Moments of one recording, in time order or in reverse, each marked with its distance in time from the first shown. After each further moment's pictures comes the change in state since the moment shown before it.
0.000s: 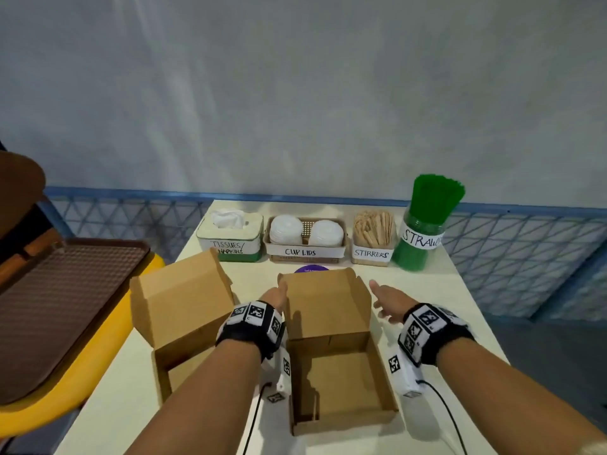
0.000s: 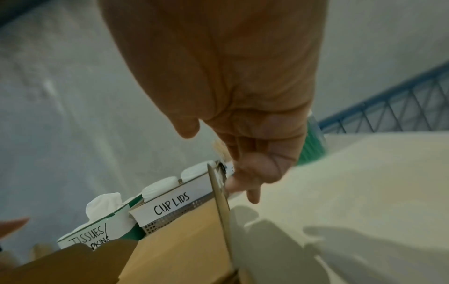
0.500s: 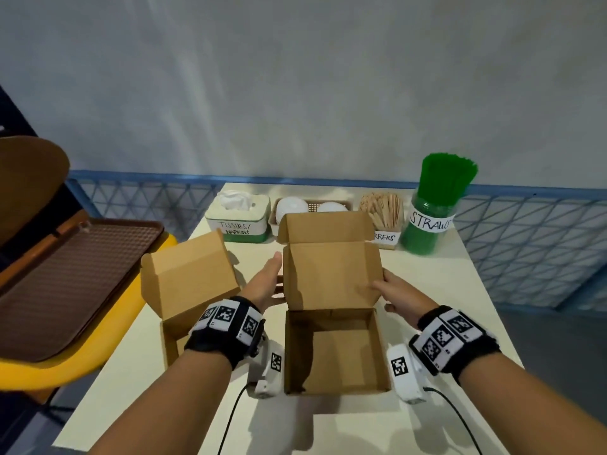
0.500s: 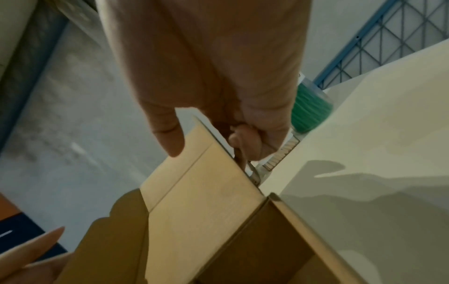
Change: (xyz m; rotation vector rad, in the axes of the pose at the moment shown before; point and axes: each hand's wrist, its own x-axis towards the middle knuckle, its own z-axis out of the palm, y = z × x) left_hand -0.021 -0.012 0.006 -0.626 -0.046 0.134; right_hand -0.021 0.024 0.001 0.417 -0.142 -0.199
